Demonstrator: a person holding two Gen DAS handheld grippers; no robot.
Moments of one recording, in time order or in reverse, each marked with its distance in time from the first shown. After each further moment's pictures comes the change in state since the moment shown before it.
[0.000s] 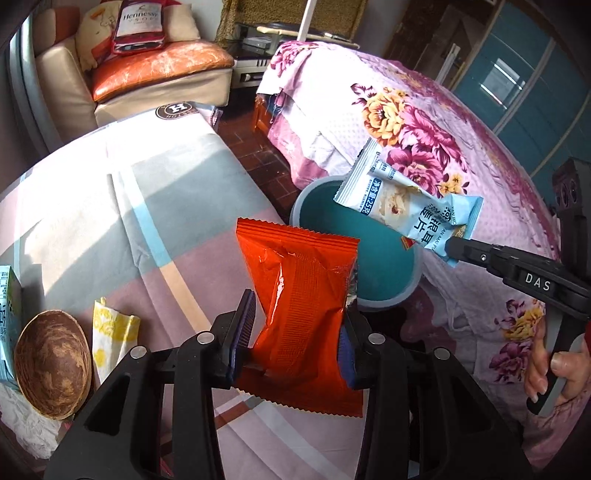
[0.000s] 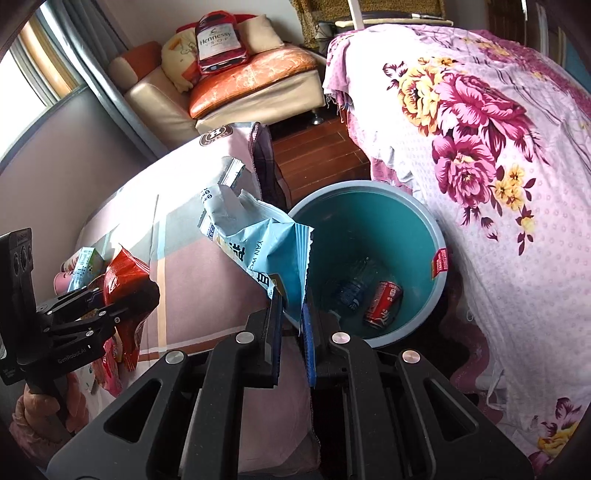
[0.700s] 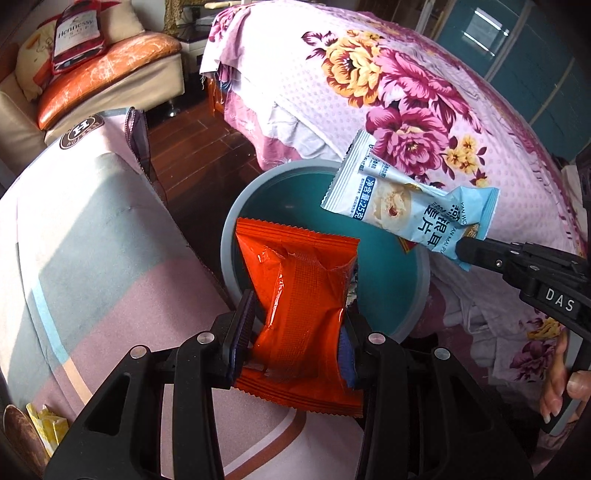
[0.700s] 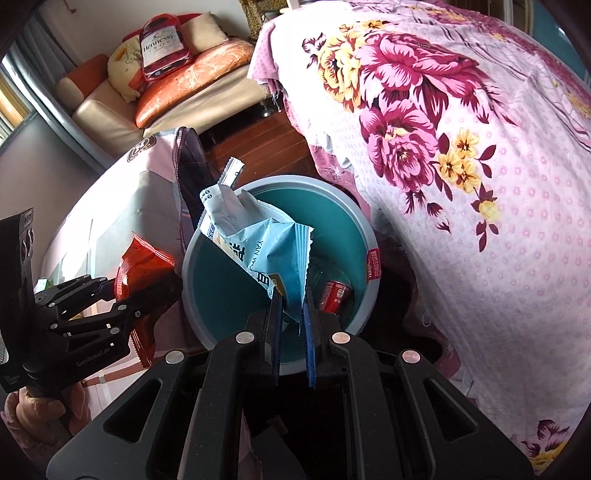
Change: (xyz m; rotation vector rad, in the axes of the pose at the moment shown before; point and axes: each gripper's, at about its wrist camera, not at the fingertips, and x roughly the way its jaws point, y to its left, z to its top) left arm 0.108 -0.069 0.053 0.144 0.121 0.014; right arm 0.032 -0.083 0.013 0.115 0.040 -0.094
